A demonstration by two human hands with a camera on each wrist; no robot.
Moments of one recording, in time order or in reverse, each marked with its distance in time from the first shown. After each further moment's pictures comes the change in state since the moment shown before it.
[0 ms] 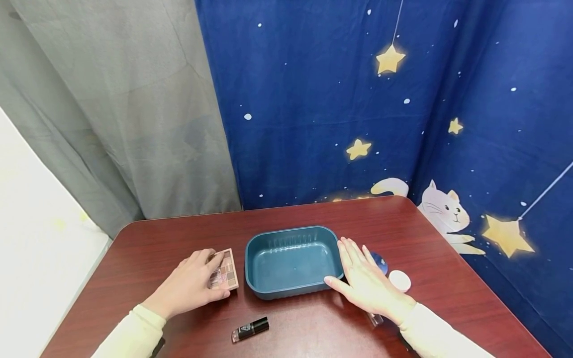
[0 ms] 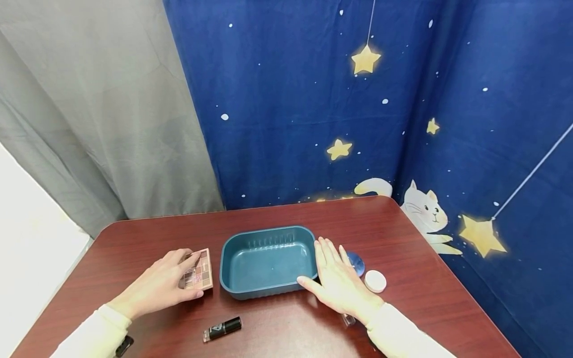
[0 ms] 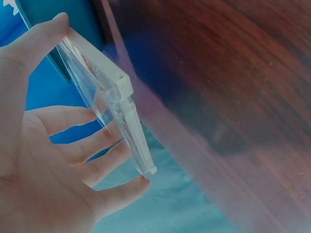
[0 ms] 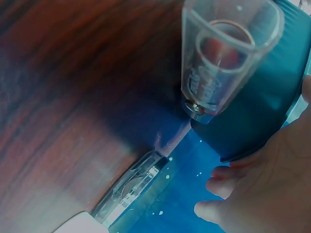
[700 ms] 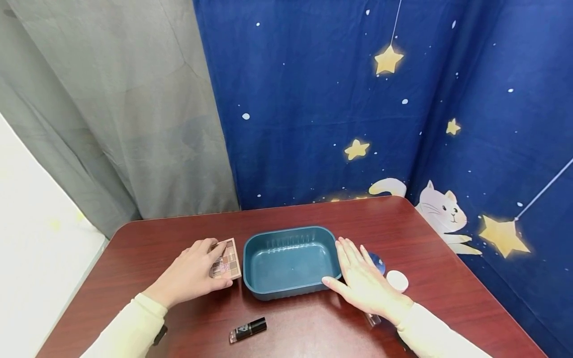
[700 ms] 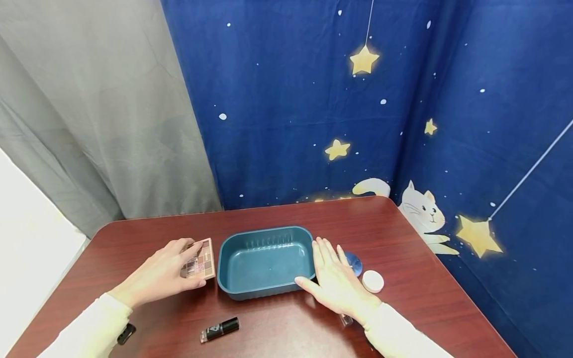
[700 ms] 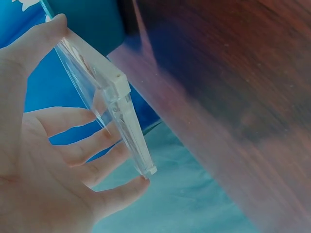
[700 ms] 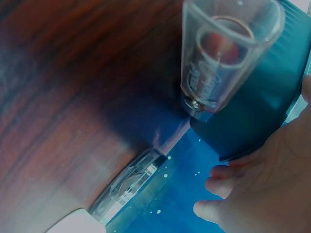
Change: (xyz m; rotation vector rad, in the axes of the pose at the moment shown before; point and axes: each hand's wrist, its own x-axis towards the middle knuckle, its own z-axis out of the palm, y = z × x) left_hand 0.021 0.002 -0.014 -0.037 0.008 -0.004; right_hand 0.000 0.000 0.000 -0.022 0.006 -0.008
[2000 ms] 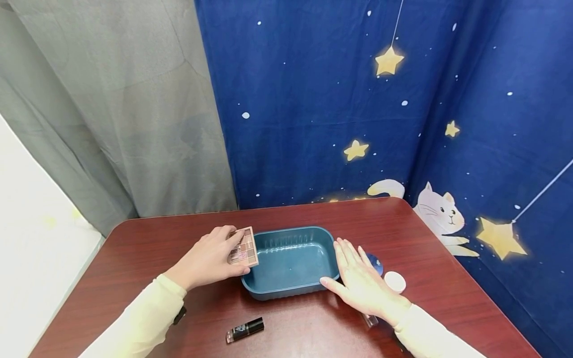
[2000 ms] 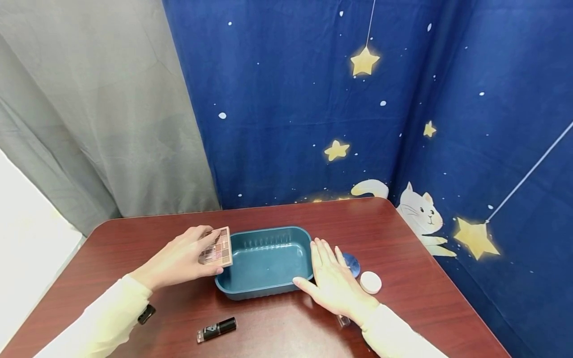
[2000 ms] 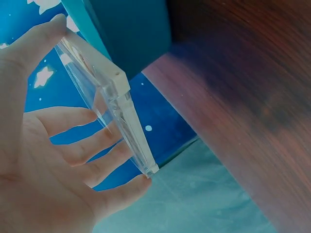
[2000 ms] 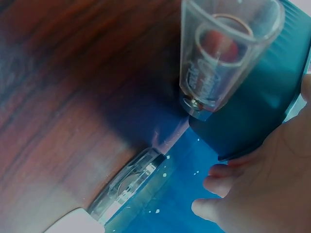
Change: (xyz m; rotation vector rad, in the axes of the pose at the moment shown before) left_hand 0.040 0.020 0.000 -0.054 -0.004 0.050; right_hand 0.000 -0.001 -0.001 0.001 -0.008 -0.005
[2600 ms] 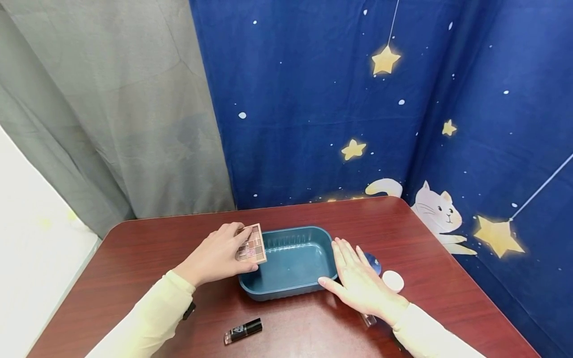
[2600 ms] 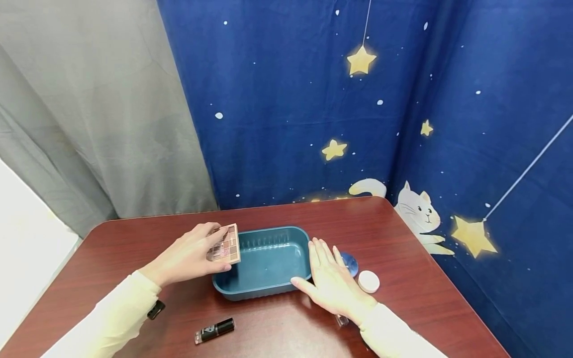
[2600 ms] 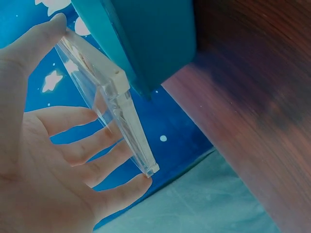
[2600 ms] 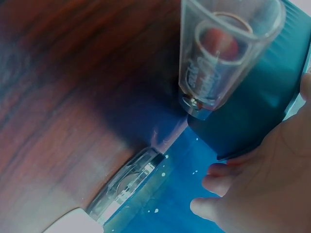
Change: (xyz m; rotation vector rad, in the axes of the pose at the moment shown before) left_hand 0.018 0.015 0.000 -0.030 -0.032 0.002; right_hand 0.000 0.002 0.002 -0.008 0.003 0.001
